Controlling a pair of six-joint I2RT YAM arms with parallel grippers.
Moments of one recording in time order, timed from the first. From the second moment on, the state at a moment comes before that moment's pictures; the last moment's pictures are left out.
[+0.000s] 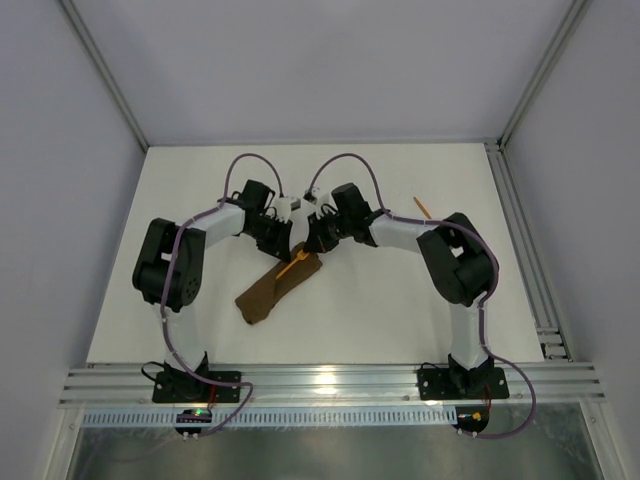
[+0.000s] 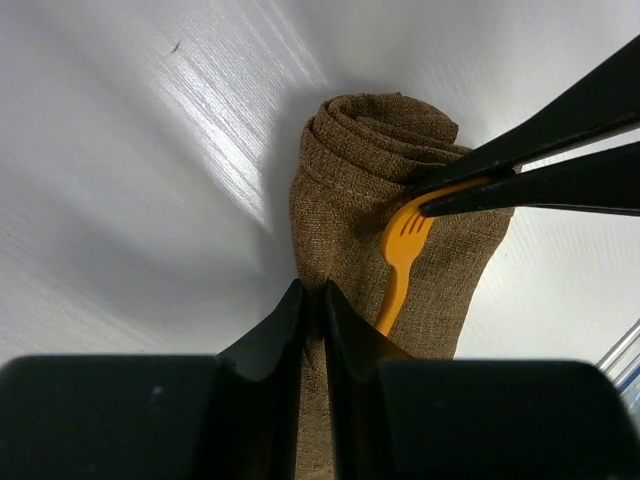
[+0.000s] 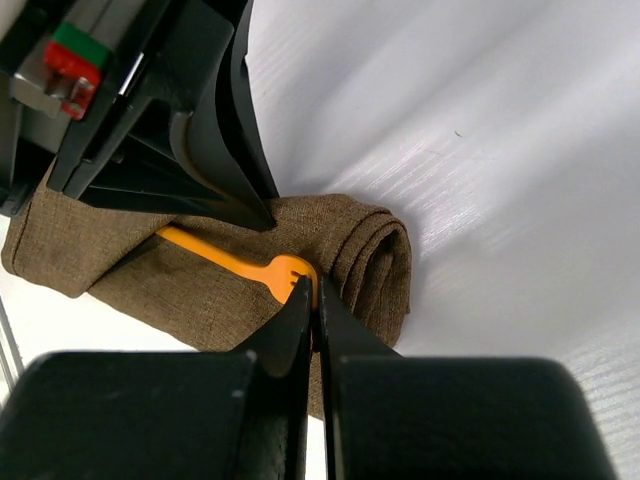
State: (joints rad) left arm -0.33 1.91 1.22 -0.52 0.53 0.13; right arm 0.61 2.01 1.26 0.02 -0.58 0.09
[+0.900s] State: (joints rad) left arm -0.33 1.91 1.21 -0.50 0.54 0.10; right arm 0.68 2.06 1.25 0.10 -0.52 0.16
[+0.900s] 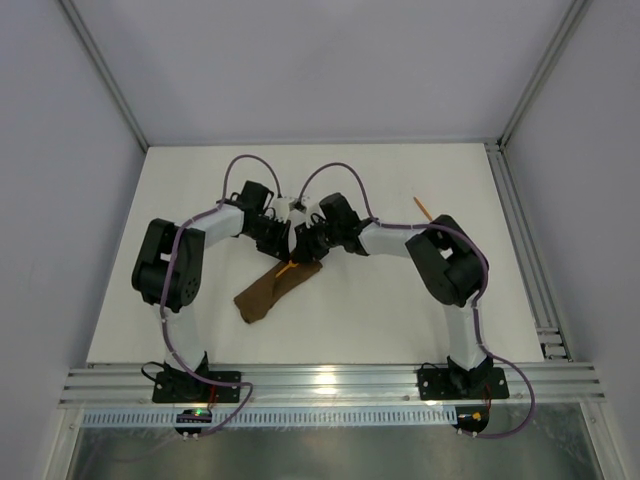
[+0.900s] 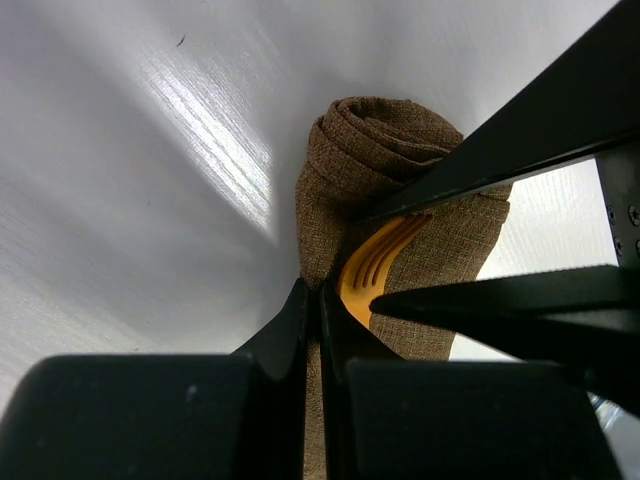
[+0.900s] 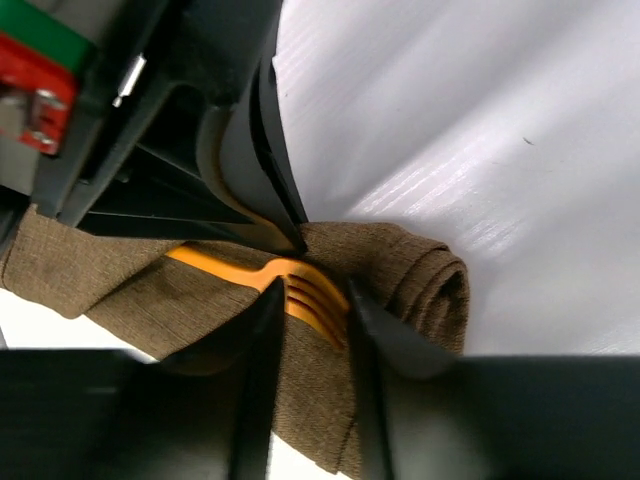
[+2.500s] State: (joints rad) left arm -0.33 1.70 1.23 -0.54 0.36 0.17; right arm -0.05 2.05 1.45 -0.50 -0.05 0.04
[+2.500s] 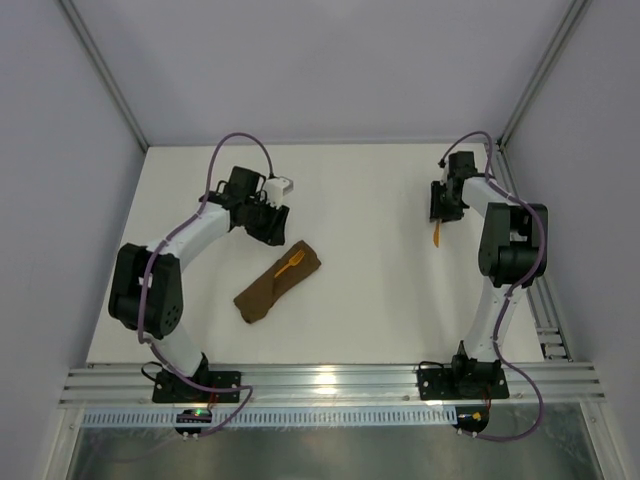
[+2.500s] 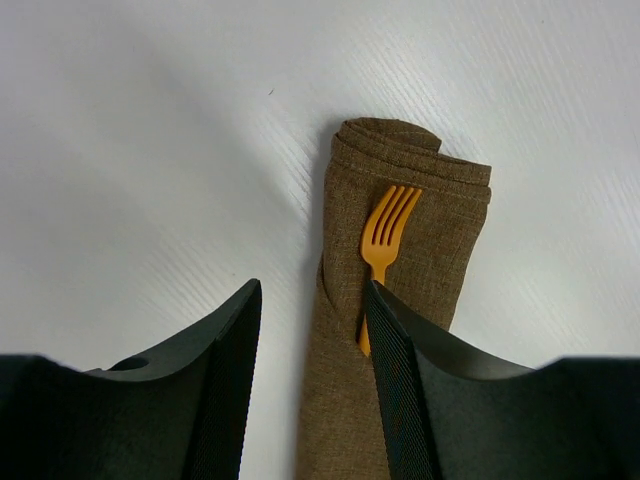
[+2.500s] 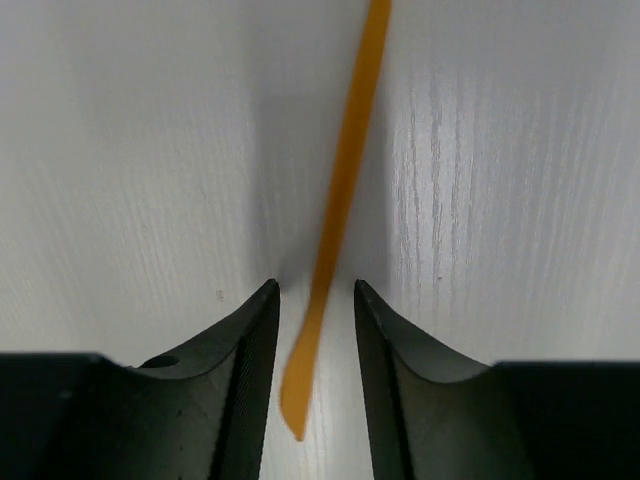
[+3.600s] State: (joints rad) left arm -0.32 1.54 1.28 -0.74 0.46 0.23; right arm 0.64 1.56 1.06 -0.33 -0.28 -0.92
